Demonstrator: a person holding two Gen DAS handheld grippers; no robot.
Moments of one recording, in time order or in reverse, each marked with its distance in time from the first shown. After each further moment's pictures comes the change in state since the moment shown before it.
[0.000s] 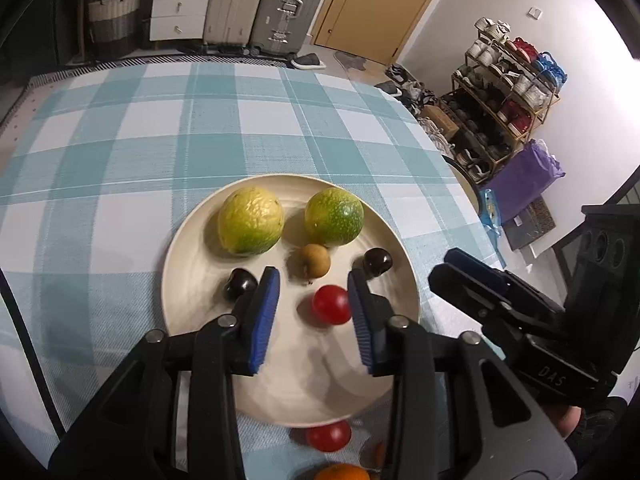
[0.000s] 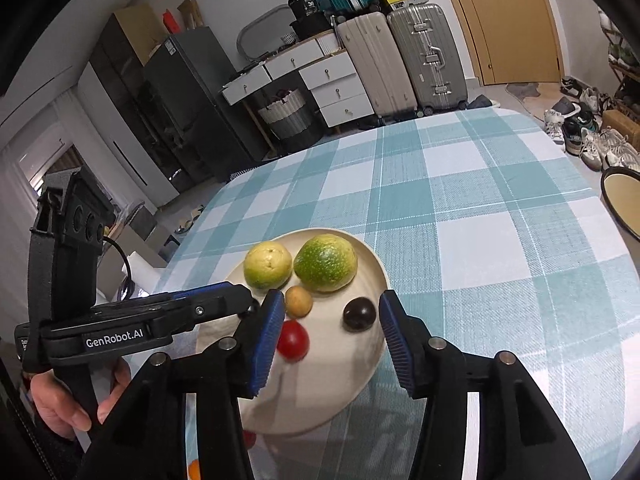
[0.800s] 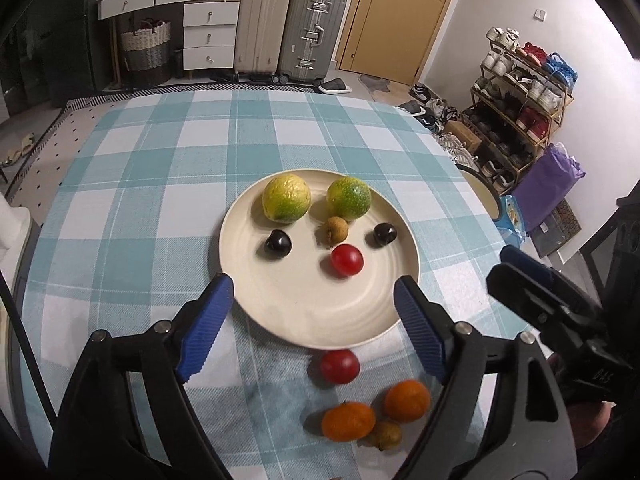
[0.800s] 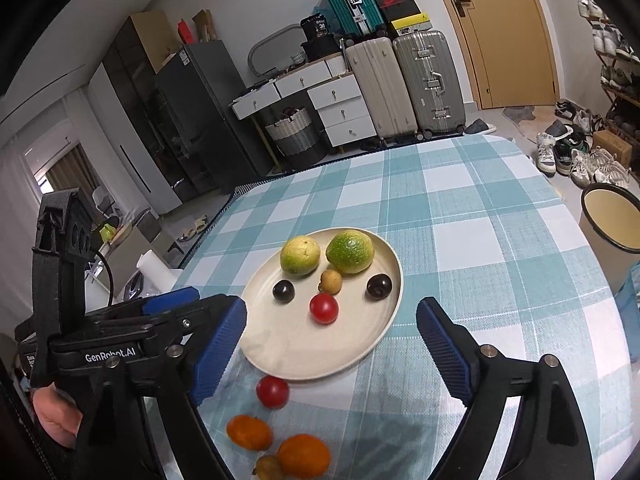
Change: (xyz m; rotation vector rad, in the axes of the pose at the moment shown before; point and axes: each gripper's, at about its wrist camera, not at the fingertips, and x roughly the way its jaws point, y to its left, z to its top) left arm -0.083 -0.017 -0.056 0.027 -0.099 0.136; right arm -0.071 0.034 -0.029 -0.036 -0.079 -0.016
